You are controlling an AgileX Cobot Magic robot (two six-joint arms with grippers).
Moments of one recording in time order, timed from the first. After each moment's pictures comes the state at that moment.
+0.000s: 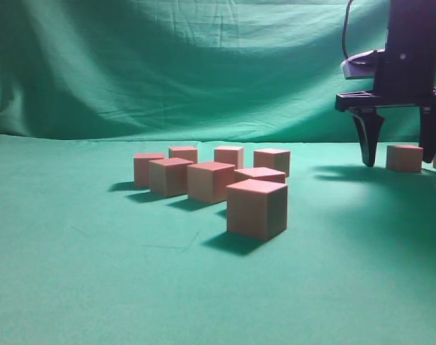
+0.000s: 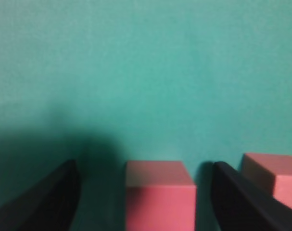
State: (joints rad) left arm -0.01 -0.01 0.02 0.02 0.35 0.01; right arm 0.23 2.17 -1.68 -0.09 0.97 0.14
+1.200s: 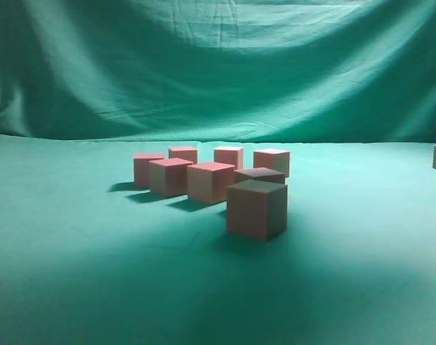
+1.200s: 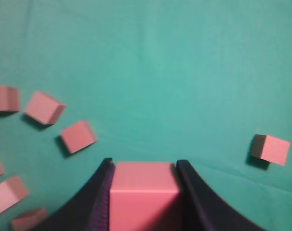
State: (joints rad) left arm -0.01 -0.01 0.02 0.02 0.35 0.01; right arm 0.43 1.82 -1.80 -0.05 1.23 0.07
